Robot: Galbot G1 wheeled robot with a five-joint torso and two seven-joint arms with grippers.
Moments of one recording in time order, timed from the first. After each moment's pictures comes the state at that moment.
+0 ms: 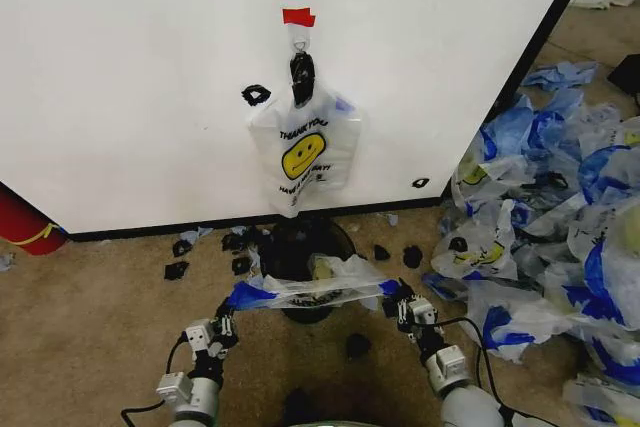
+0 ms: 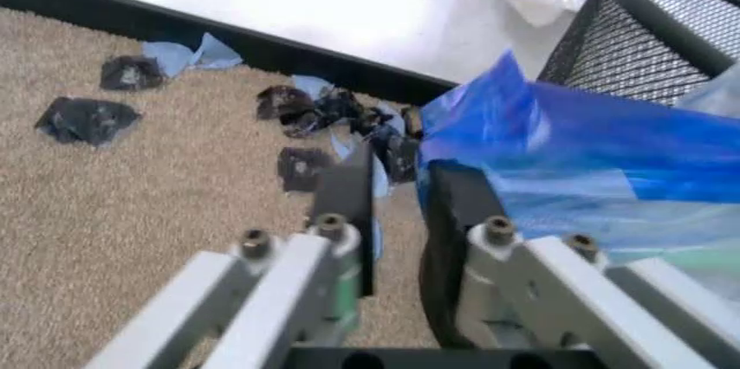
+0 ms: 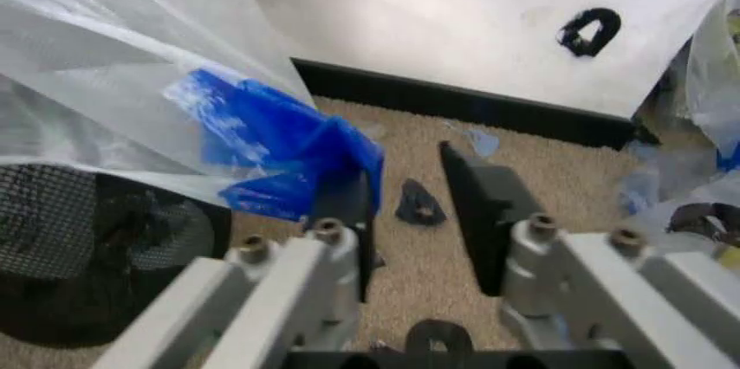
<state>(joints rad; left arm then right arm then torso) 1.60 -1.10 -0.26 -1.89 -0.60 -0.31 -0.30 -1.16 0.74 -0.31 1.81 0.42 0.25 0.62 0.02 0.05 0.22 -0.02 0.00</state>
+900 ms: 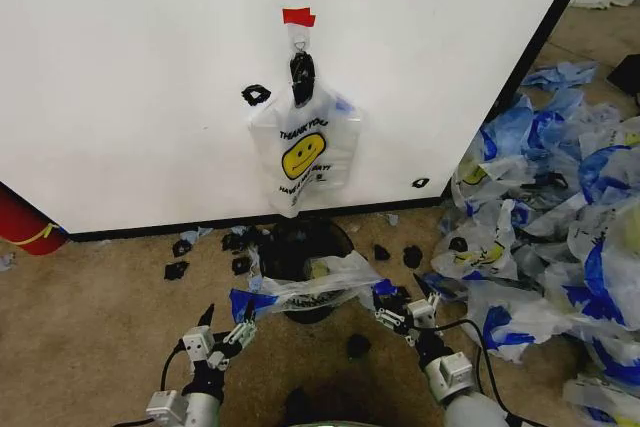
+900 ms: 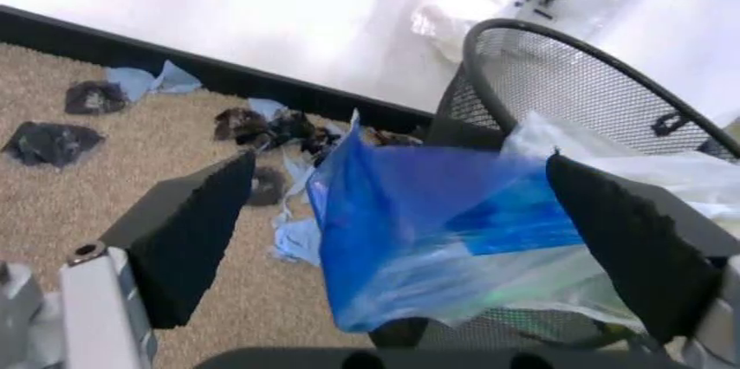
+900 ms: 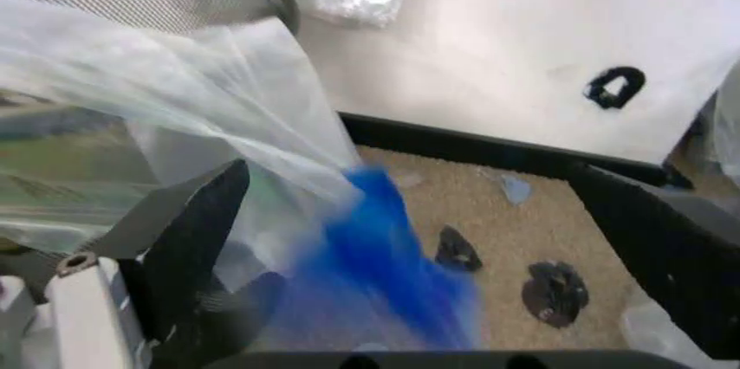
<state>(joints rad) 1.73 -1.09 -0.27 -2.08 -0.57 -0.30 -0.30 -1.20 0.70 -0.30 1.91 0.38 0.28 0.61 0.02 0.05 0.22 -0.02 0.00</state>
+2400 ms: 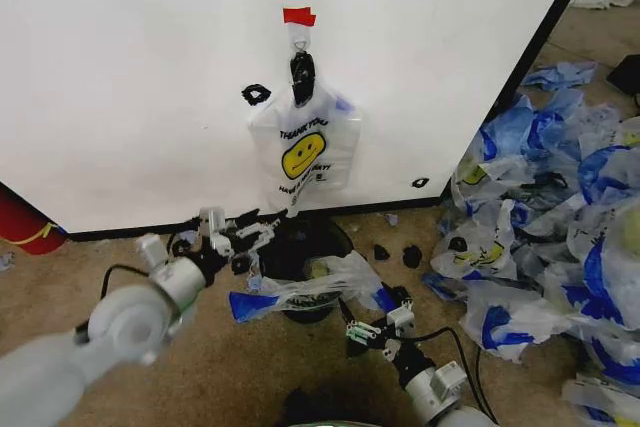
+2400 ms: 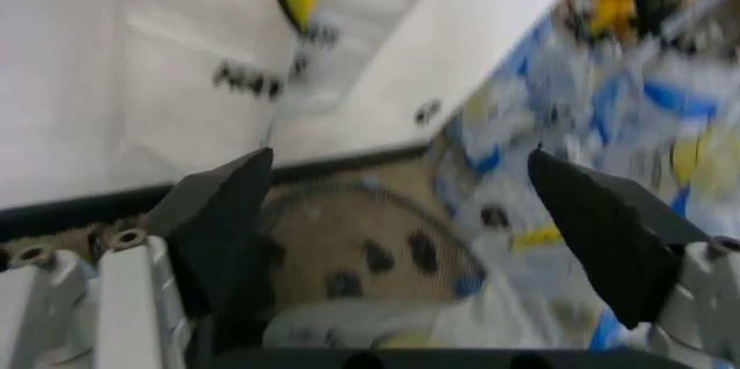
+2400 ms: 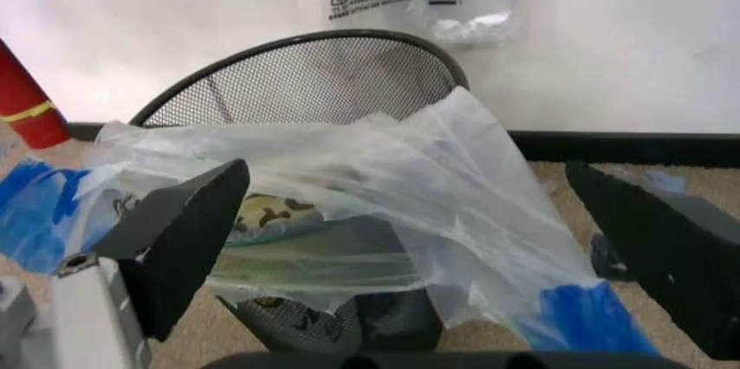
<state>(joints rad) 0.69 -0.39 0.31 -2.00 -1.46 -0.06 0.00 -1.17 0.70 -0.40 2.04 0.52 0.31 0.54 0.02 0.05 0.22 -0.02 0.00</state>
